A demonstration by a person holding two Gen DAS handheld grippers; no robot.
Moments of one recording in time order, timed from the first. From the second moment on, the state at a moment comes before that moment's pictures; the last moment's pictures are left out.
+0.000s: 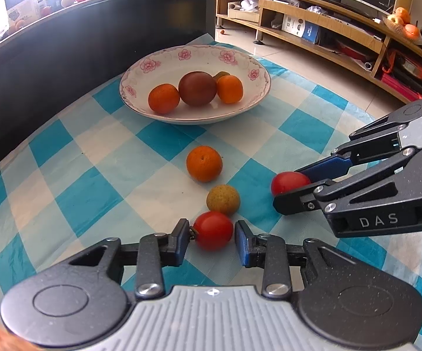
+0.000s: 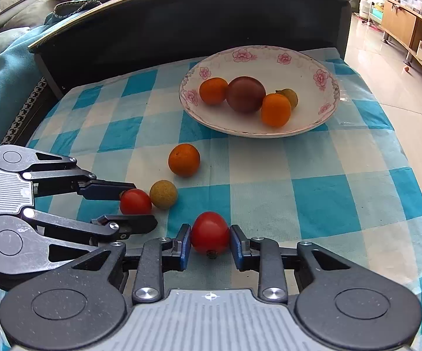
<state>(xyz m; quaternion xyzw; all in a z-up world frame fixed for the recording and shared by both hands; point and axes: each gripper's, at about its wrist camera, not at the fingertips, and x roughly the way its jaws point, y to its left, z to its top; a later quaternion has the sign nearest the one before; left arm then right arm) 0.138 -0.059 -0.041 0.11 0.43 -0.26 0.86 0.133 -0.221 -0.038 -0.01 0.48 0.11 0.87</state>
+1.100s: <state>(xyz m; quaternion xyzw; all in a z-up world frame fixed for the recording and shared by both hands) 0.158 -0.059 -0.006 0.07 0.40 -0.25 0.88 0.135 -0.221 -0.012 0.02 0.45 0.11 0.89</state>
